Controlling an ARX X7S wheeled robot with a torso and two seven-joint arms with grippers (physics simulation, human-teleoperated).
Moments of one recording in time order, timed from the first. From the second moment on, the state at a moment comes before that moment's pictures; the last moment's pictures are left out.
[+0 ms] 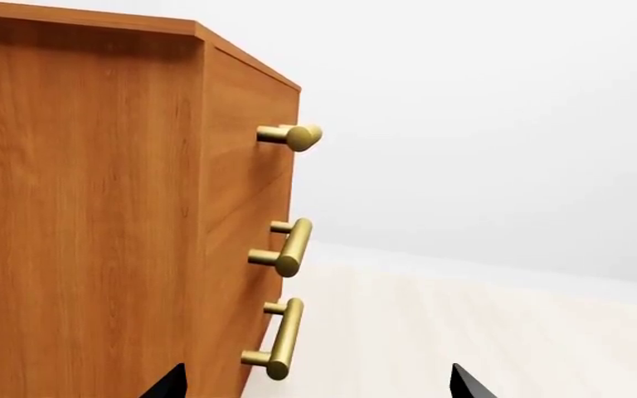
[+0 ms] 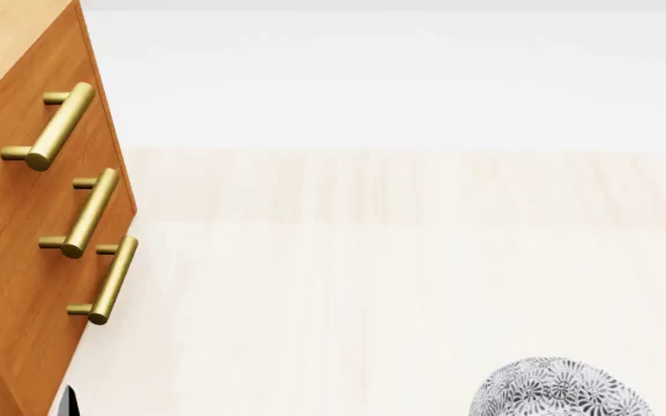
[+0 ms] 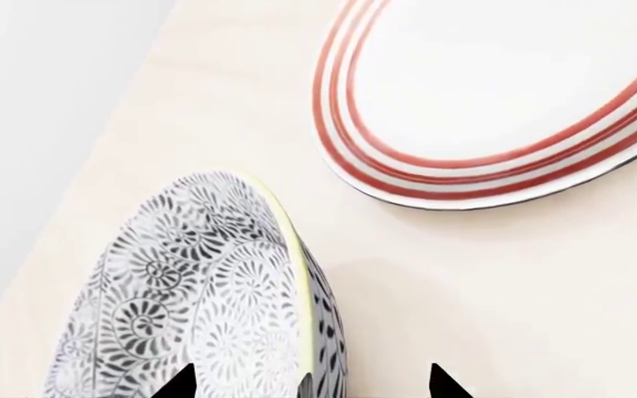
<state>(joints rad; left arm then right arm) 0.17 -0.37 0.28 0.45 -0.33 0.01 -0.49 -0.10 0.40 0.01 -0.20 1.35 0.05 0.79</state>
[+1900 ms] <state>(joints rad) 0.16 -0.39 0.30 0.44 -0.34 0.02 -0.51 -0.26 0.37 0.00 -0.50 0.88 -0.14 0.62</state>
